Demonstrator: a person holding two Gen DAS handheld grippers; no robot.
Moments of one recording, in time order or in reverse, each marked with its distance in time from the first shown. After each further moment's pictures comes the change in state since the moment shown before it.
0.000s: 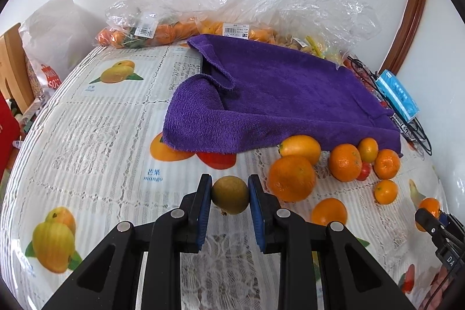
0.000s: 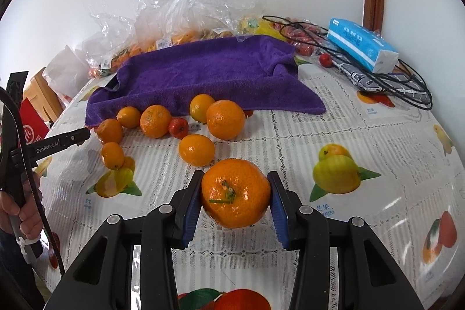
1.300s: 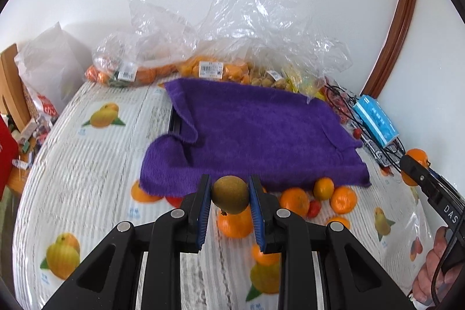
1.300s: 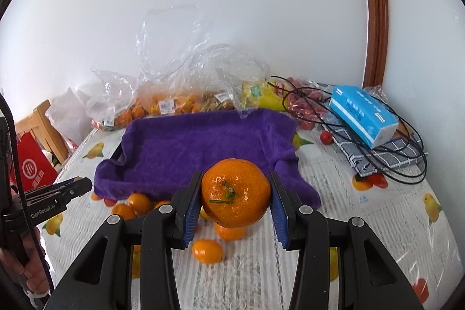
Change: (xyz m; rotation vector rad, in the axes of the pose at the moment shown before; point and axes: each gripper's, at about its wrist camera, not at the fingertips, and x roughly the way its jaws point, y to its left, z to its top) left arm -0.037 -0.039 0.048 0.014 -0.075 -0.033; right arm -0.019 0.008 0.097 -0.008 -0.171 0.005
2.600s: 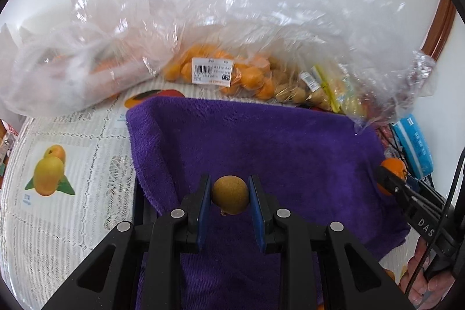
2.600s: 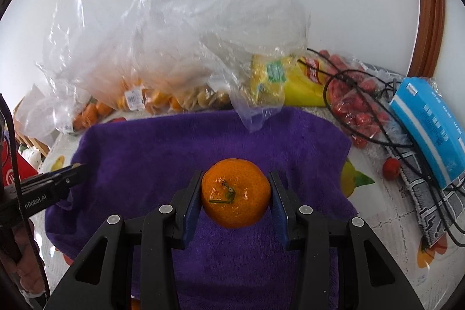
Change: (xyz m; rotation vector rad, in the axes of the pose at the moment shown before) left arm 0.150 0.011 0.087 -0.021 0.146 -0.003; right arm 0.182 0.000 0.052 0.002 0.186 0.032
